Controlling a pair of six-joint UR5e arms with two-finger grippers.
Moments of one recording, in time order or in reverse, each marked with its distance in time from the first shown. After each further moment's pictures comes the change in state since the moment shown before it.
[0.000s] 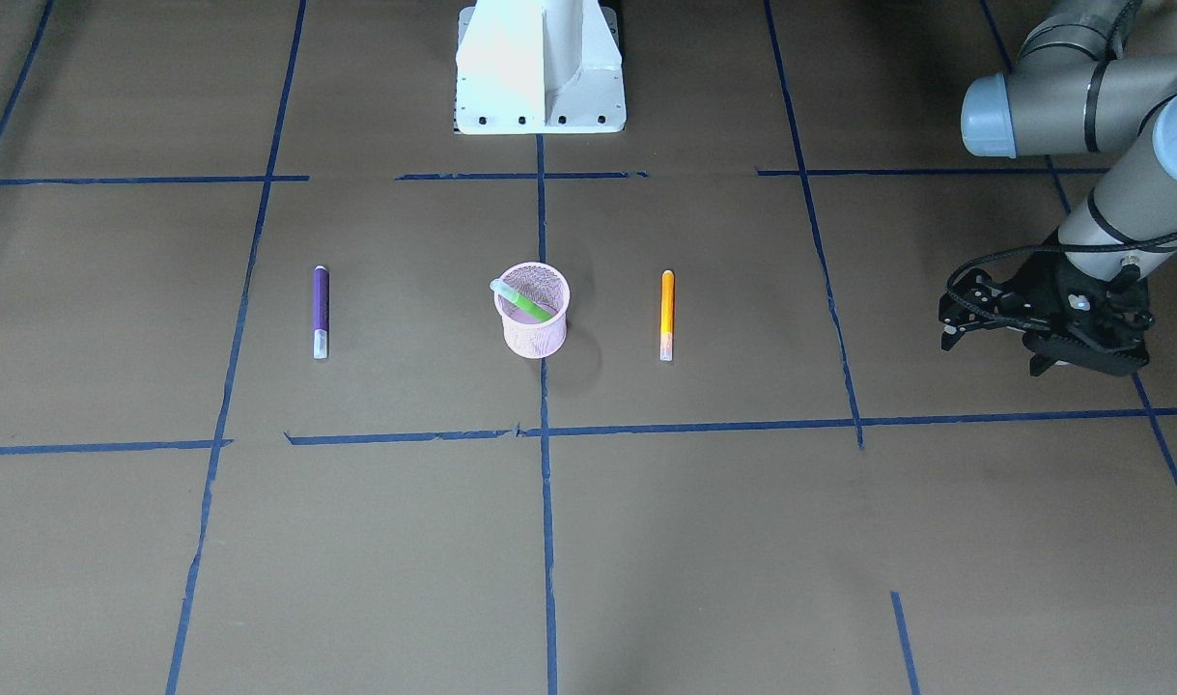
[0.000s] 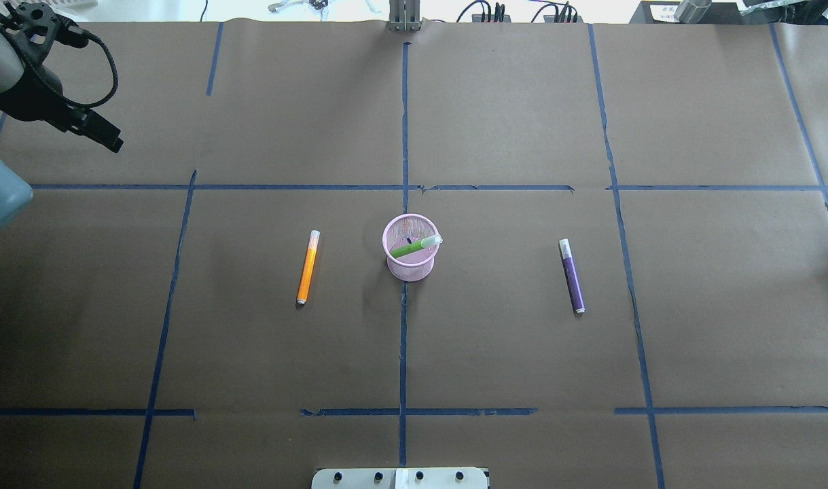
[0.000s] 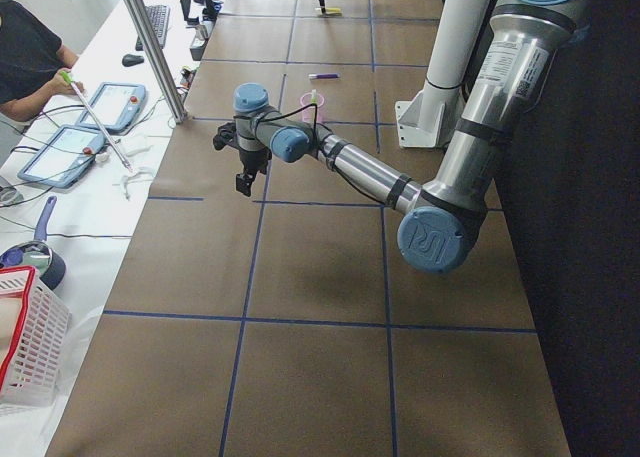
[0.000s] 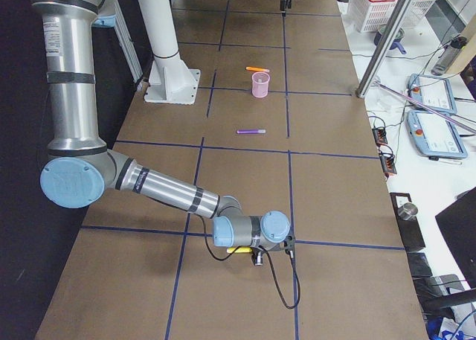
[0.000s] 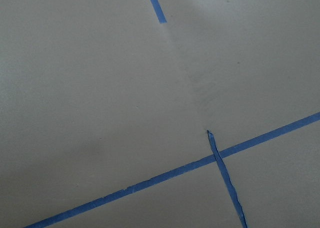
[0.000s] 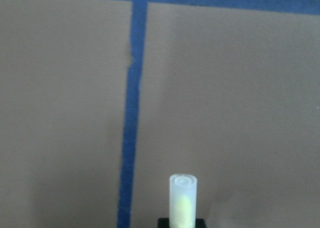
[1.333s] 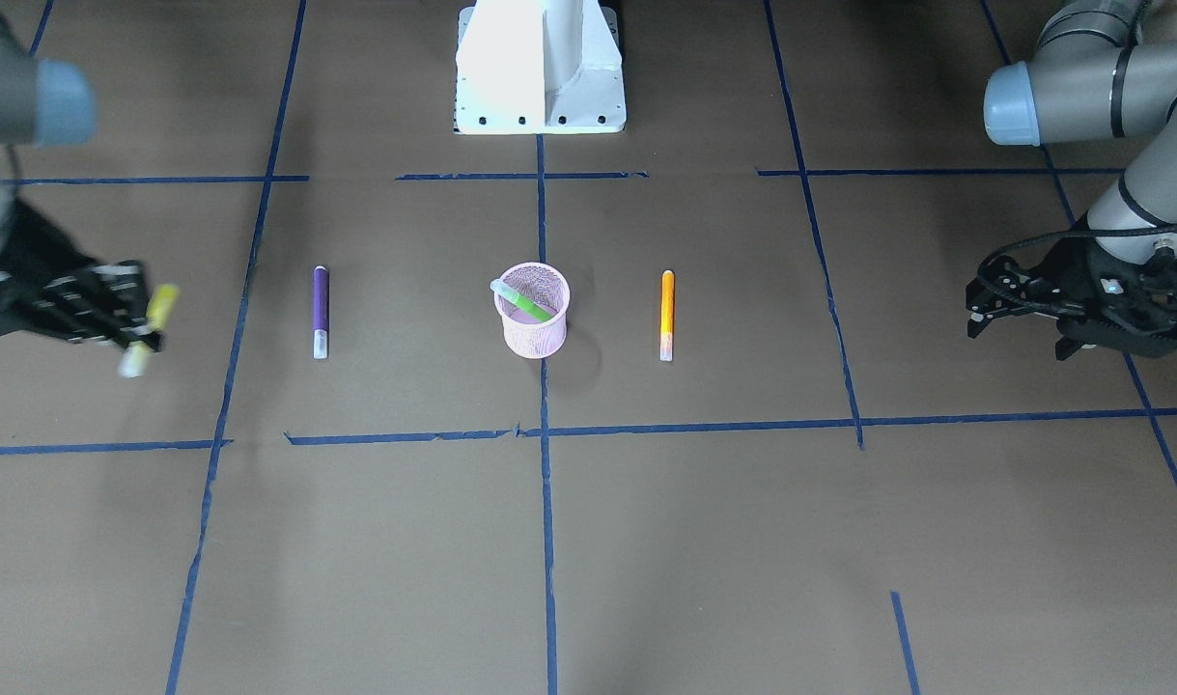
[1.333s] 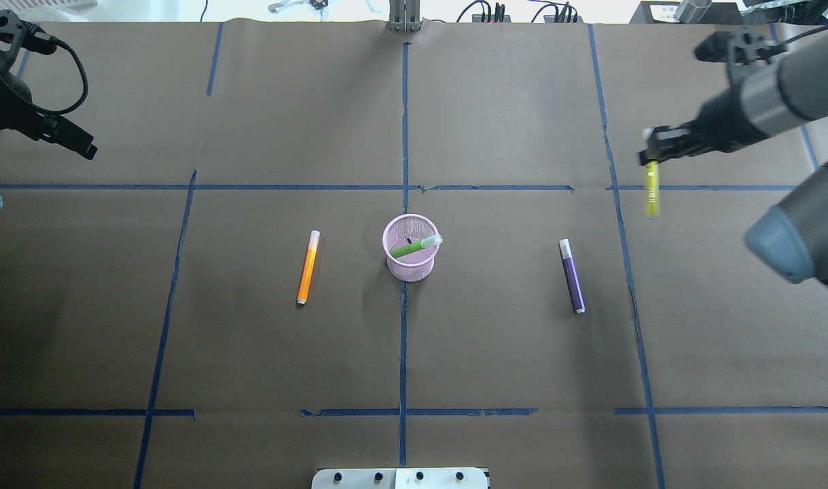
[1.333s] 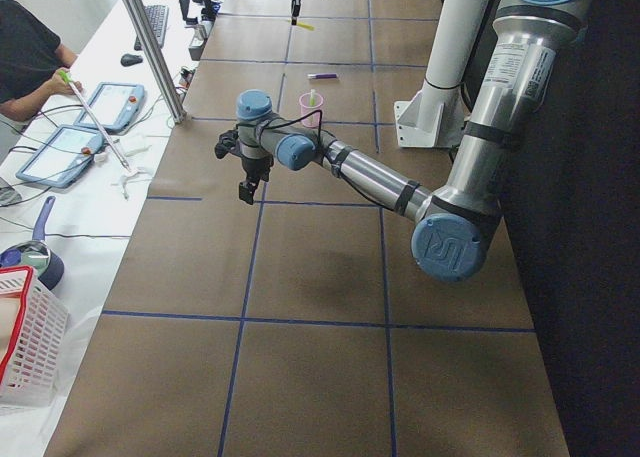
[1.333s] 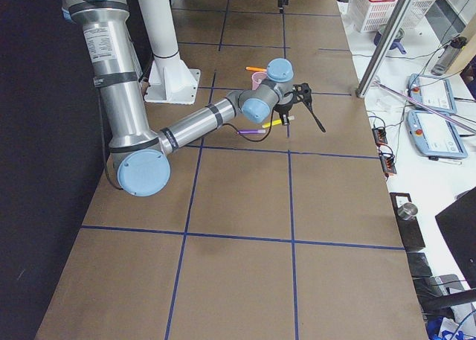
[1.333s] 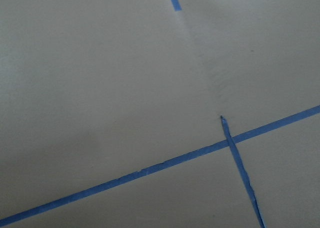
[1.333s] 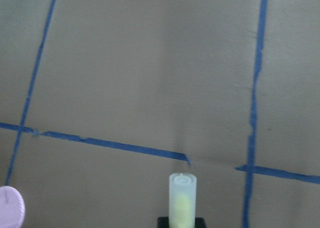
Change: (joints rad) left arm -0.031 0.069 -0.030 -0.004 -0.008 -0.007; right arm -0.423 0.272 0.621 0.005 -0.279 0.866
